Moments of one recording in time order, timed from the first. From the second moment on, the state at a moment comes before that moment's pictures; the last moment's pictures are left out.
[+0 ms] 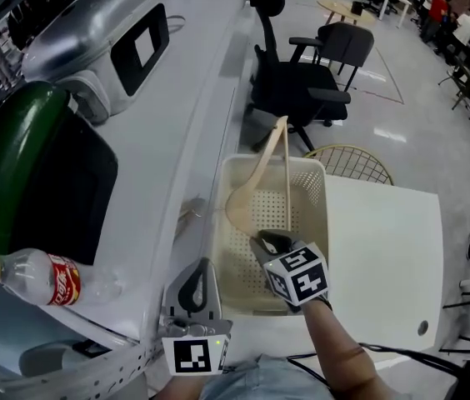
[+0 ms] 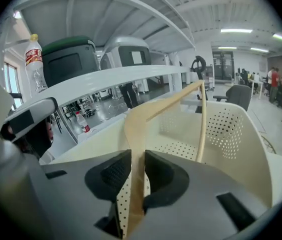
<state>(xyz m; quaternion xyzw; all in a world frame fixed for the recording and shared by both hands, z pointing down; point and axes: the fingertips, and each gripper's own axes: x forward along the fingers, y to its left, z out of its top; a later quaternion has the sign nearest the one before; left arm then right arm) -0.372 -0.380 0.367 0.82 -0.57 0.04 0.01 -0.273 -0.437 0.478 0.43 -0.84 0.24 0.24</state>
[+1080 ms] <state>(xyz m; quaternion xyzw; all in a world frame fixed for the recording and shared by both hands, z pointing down) -0.337 -0.373 0.360 0.83 -0.55 0.05 0.02 -0.191 -0.432 0.397 0.49 -0.83 0.26 0.07</state>
